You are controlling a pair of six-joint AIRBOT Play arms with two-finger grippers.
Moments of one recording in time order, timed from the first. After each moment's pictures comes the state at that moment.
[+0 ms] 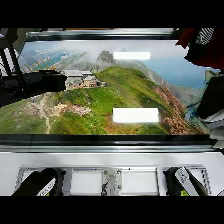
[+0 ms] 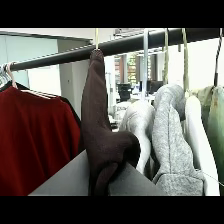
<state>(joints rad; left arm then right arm) -0.29 -0.86 1.33 1.36 -1.11 -1.70 -0.87 -0.96 1.48 -0.51 0.11 0.66</state>
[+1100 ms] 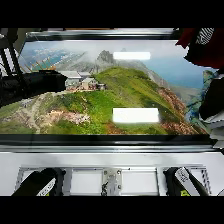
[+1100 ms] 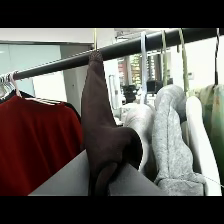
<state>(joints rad) -0.29 -0.86 1.33 1.36 -1.12 -1.70 -0.87 -1.00 1.52 -0.51 0.10 0.74</state>
